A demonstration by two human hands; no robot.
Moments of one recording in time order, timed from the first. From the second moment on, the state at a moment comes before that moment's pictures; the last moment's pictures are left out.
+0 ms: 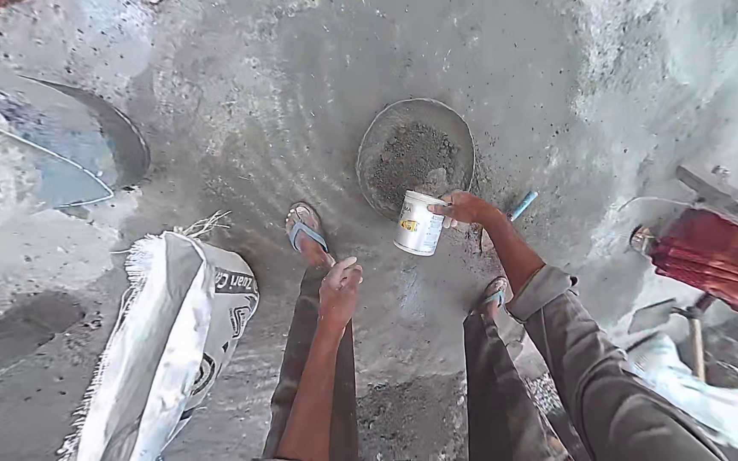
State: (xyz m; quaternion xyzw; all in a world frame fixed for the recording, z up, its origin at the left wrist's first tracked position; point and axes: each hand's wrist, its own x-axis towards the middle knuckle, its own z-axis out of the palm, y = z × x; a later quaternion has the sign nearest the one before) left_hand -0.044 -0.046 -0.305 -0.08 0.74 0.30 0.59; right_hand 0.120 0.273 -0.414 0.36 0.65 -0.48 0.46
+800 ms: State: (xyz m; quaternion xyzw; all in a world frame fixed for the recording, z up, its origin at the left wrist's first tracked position) left_hand 0.085 0.016 -0.336 0.05 0.76 0.05 0.64; right_hand 0.400 0.045 -0.420 0.41 0.62 -0.54 0.39
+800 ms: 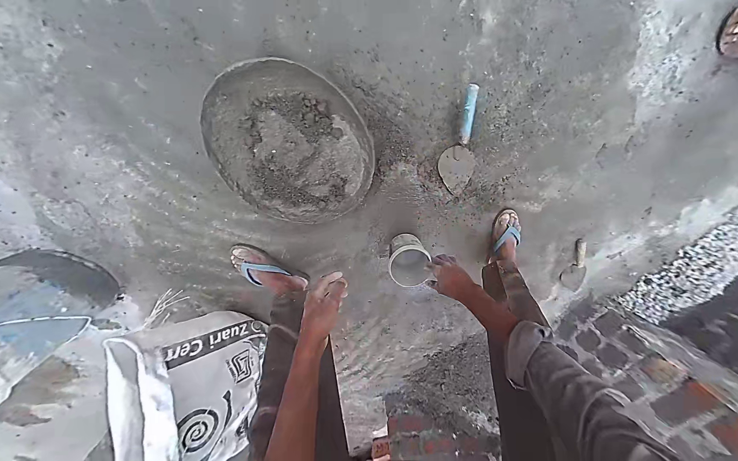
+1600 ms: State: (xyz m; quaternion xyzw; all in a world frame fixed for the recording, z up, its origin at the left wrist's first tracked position) left_hand 0.132 -0.012 -0.367 0.18 0.73 -0.06 0.66; right_hand 0.575 0.150 -0.406 0.72 0.46 -0.41 0.33
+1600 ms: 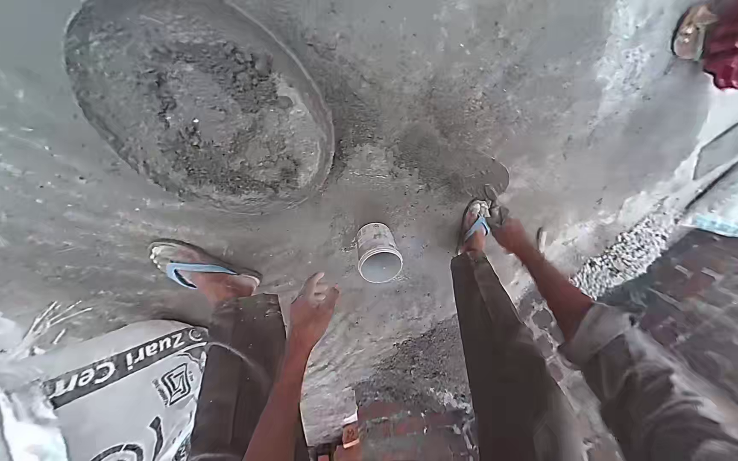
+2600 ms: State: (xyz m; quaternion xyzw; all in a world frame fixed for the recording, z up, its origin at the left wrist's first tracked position) left_hand 0.038 -0.029 -0.370 0.16 0.77 -0.13 0.61; right_hand 0.388 -0.022 -0.503 0.85 0.27 -0.43 0.17
